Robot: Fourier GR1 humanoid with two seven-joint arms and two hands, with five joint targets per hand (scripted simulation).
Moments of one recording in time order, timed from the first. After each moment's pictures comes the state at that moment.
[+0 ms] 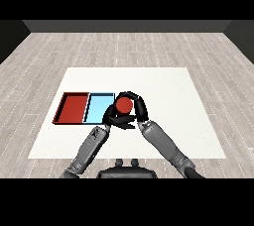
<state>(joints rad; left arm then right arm) -0.33 0.01 -0.40 -1.42 0.17 0.20 -0.06 -0.53 -0.05 0.52 -1.60 0.07 -0.53 0.09</state>
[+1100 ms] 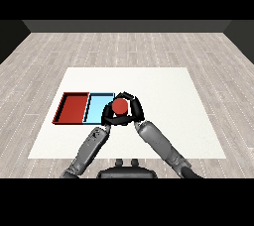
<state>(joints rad) -0.33 0.01 -0.42 -1.43 0.15 0.47 0.00 -0.54 0.00 0.52 -1.54 0.06 -0.52 0.03</state>
